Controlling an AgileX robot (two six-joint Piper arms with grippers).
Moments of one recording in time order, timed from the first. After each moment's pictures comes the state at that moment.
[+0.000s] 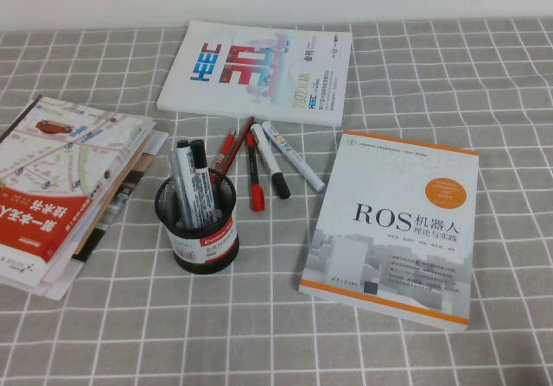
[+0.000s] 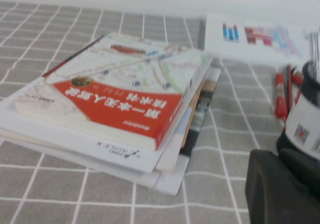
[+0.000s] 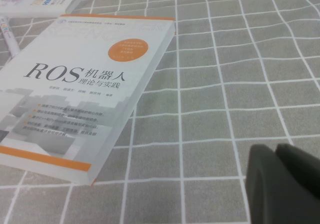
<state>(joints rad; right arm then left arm) 0.05 -0.02 0.03 0.14 0.41 0.03 -0.05 -0.01 0.03 -0.20 0.27 0.13</state>
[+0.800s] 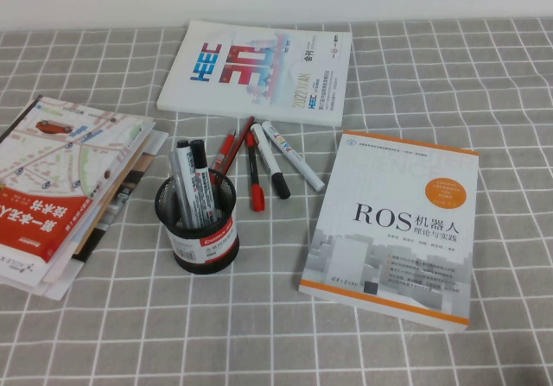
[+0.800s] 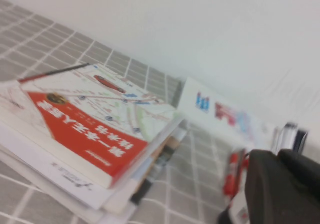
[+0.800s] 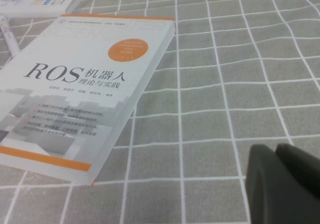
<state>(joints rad) 0.05 -0.02 0.03 0.14 0.41 0.03 -0.05 -0.01 0.03 -0.32 0.12 -0.10</state>
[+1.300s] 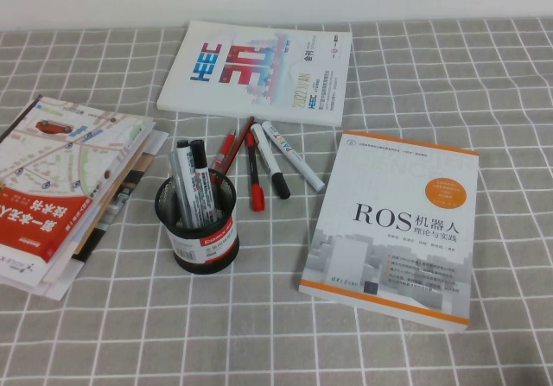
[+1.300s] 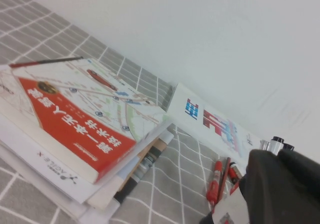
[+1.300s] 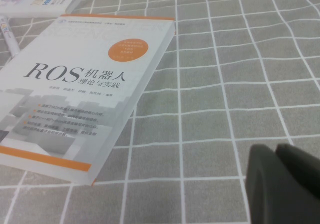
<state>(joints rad) 0.05 -0.02 0.03 0.14 0.41 0.03 -0.05 -0.01 0.03 -0.35 0.11 -0.19</state>
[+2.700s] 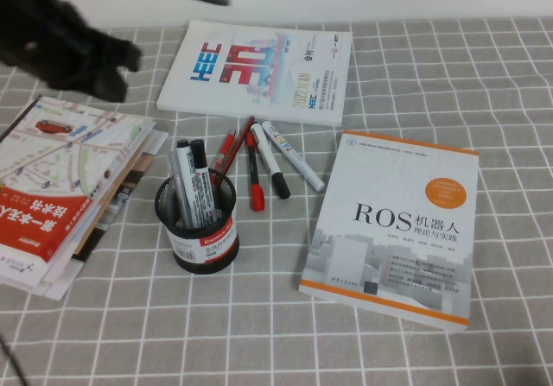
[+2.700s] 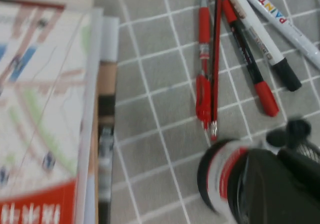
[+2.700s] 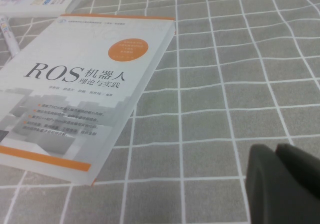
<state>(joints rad) 0.05 -0.02 0.03 0.14 0.41 0.03 -0.17 1.68 -1.67 -0.26 1.18 0.26</state>
